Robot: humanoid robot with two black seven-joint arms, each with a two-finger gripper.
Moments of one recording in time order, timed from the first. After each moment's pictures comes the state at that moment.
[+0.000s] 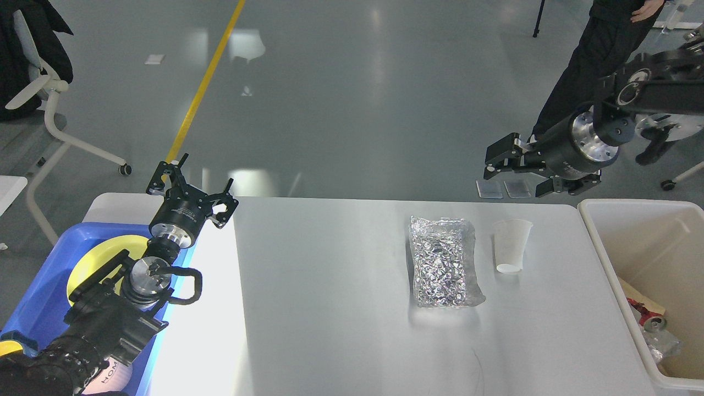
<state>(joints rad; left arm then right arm) -0.63 0.13 -1.02 -0.50 -0.10 -0.42 -0.19 1.97 -0.47 -1.02 1.28 -0.09 0.55 -0.12</state>
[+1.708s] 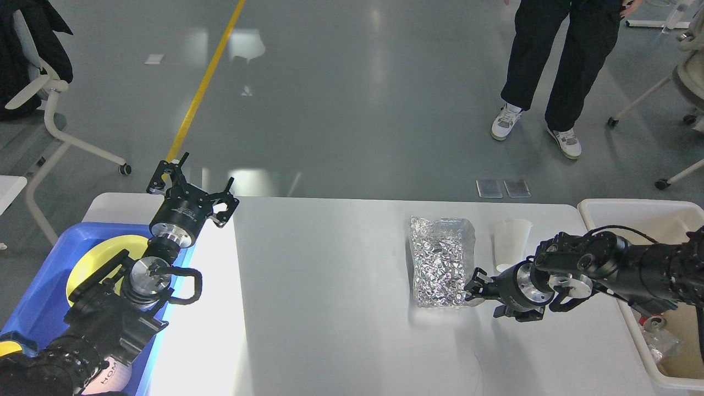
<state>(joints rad) -0.63 0.13 -1.02 -0.50 -0.10 -0.43 -0.19 1.17 -0.29 -0.81 0.86 -0.07 0.31 -0.11</state>
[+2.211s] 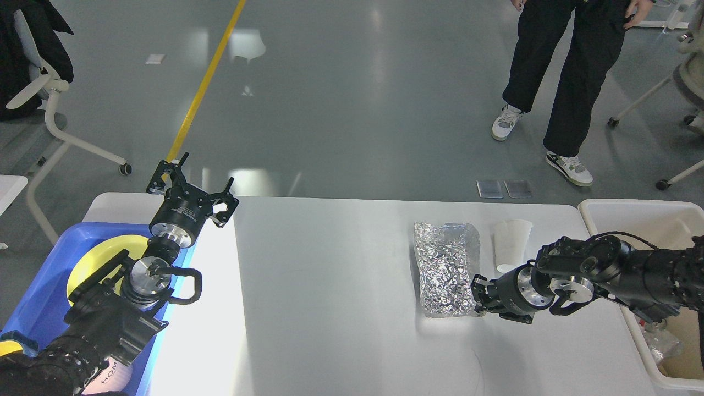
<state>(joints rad) -0.63 0.13 -1.02 -0.50 -0.10 -0.43 -0.19 1.15 -0.31 -0.77 0.87 -0.07 0.31 -0.11</state>
